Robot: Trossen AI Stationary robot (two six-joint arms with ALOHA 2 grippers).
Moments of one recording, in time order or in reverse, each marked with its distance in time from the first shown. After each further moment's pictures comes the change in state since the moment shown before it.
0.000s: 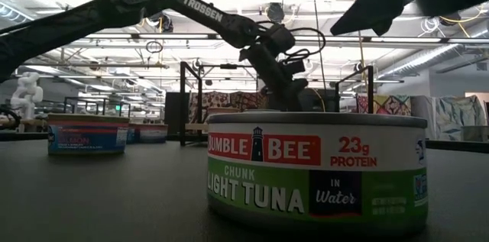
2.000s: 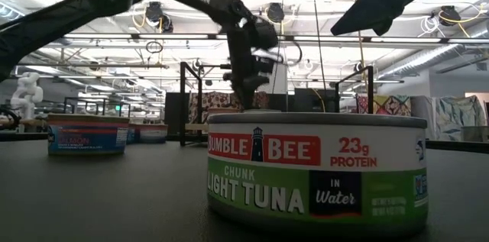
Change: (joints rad) left arm 0.042 -0.149 -0.009 -0.535 -0.229 -0.074; right arm 0.000 0.000 0.000 -0.002 -0.002 0.000
